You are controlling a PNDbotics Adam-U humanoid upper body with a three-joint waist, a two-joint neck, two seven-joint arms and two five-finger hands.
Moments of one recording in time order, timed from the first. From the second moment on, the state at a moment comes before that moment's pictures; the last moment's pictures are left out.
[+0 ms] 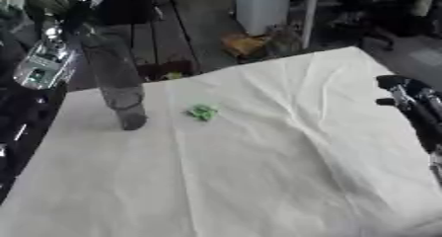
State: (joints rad) left arm -1.14 0.24 0.04 -0.75 -0.22 0.21 0.41; right arm -0.35 -0.53 -0.10 -1.35 -0.16 -0.18 0.15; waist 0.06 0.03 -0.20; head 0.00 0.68
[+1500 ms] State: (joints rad) left arm -1.13 0.25 0.05 -0.72 -0.46 0.33 0.25; right arm -0.35 -0.53 -0.10 -1.34 -0.15 -0.18 0.15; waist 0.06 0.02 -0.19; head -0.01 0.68
